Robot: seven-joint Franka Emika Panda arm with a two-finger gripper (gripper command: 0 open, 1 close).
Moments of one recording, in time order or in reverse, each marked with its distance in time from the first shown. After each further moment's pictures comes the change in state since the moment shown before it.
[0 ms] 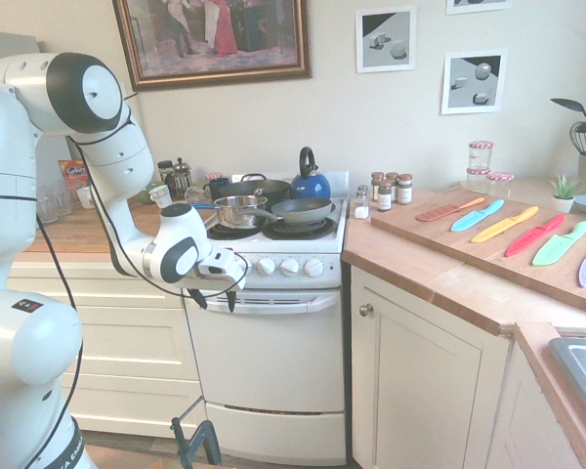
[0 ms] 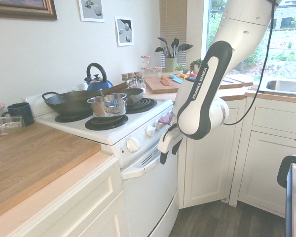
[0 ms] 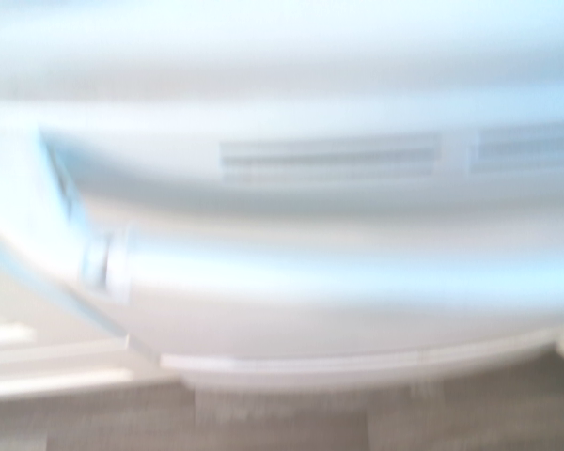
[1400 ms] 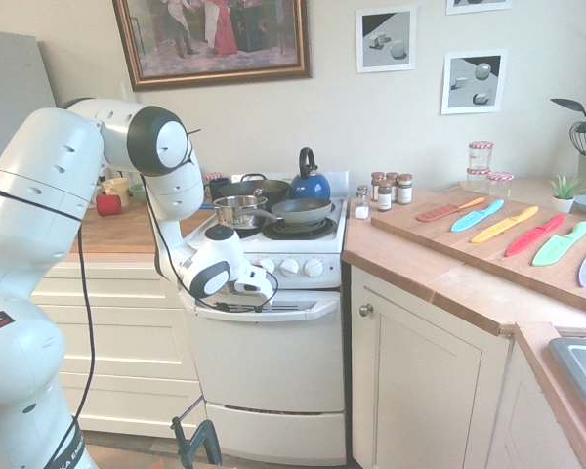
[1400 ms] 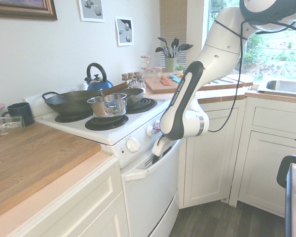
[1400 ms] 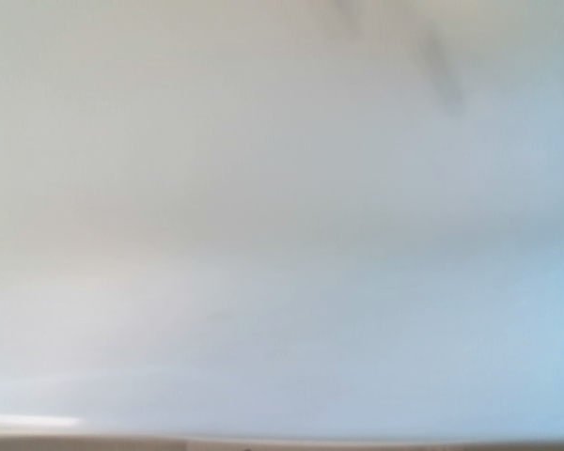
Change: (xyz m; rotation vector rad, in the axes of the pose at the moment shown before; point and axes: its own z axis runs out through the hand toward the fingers) arm 0.047 0.042 0.086 0.035 -0.067 -0.032
